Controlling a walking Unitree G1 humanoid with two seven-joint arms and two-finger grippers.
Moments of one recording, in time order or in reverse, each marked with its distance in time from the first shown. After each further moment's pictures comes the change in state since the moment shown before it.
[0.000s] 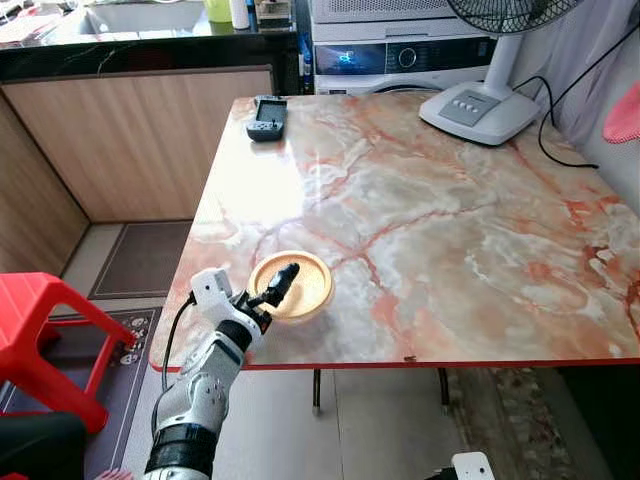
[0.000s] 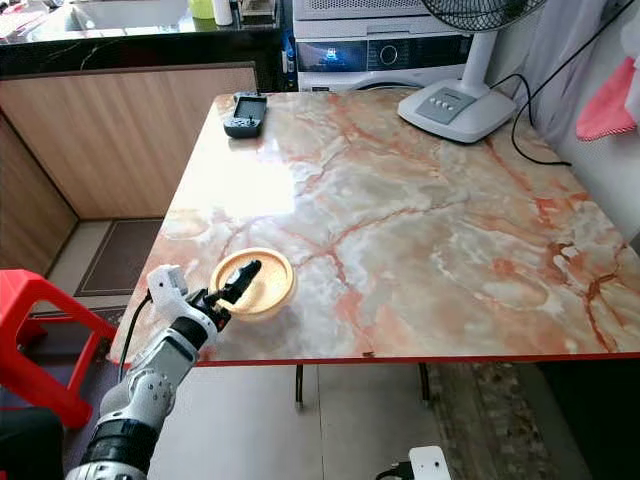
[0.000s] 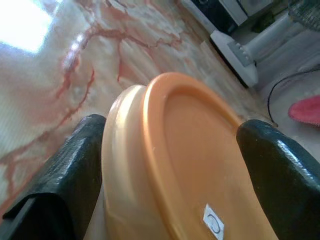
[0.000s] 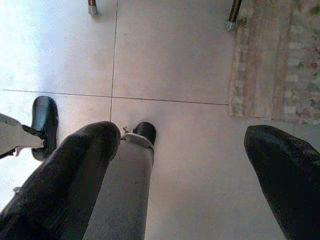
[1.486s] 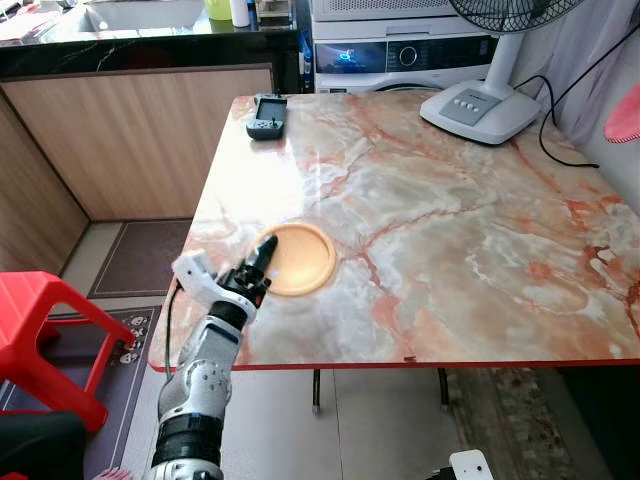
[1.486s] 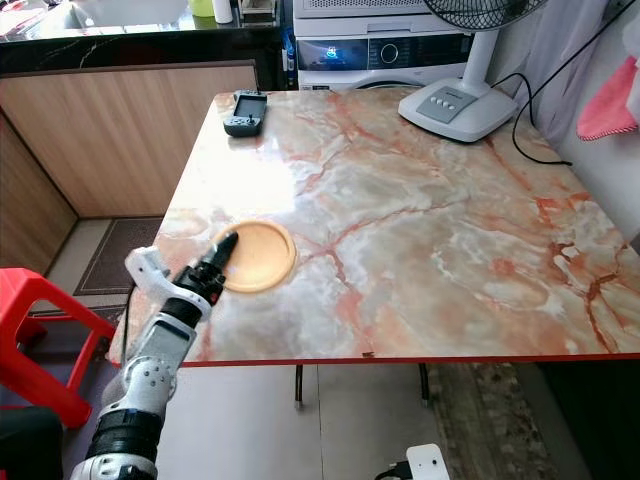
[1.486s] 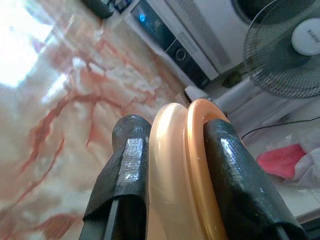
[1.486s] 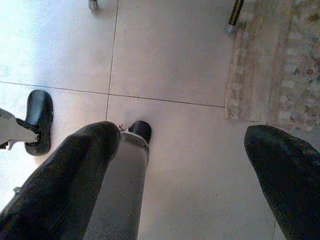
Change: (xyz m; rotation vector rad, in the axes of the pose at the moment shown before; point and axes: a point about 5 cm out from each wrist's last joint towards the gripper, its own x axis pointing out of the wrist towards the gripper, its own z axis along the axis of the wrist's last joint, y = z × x) left arm 0.001 -0.016 0.028 -0.075 -0.204 -0.059; right arm 0.000 -0.001 0.002 -0.048 0.001 0.001
